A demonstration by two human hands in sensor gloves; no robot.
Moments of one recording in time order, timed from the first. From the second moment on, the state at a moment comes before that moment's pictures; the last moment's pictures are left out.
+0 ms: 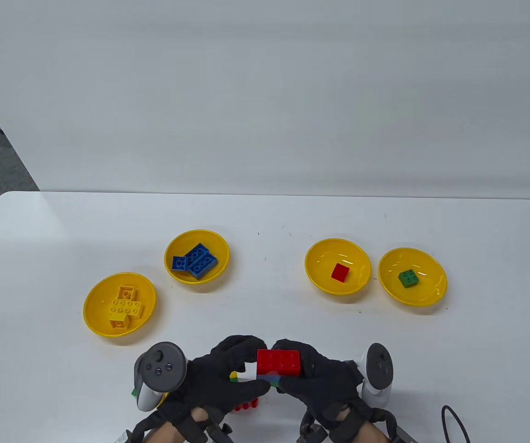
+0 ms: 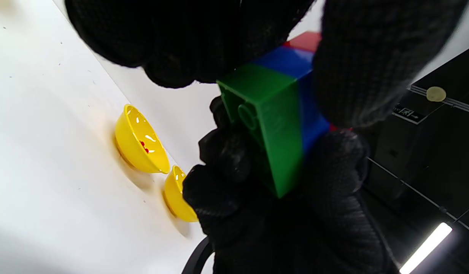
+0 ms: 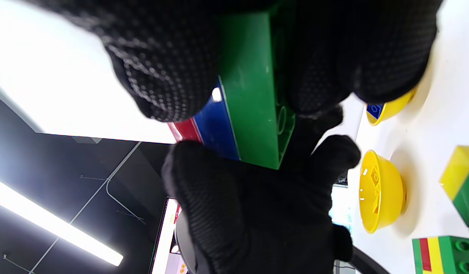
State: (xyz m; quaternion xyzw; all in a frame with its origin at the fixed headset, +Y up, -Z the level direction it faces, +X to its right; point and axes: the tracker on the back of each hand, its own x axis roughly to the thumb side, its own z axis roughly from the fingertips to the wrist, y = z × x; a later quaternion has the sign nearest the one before) left_hand -0.153 -0.682 -0.251 -0.03 -0.26 0.53 0.81; right_hand 0.100 -0.717 -0.259 0.25 0.05 0.62 0.74
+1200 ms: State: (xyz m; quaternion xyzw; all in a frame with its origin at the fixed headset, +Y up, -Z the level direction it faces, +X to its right) left_hand -0.158 -0.680 -0.253 -0.03 -0.30 0.52 0.80; right_hand 0.147 -0.669 -0.266 0.18 -0.08 0.75 0.63
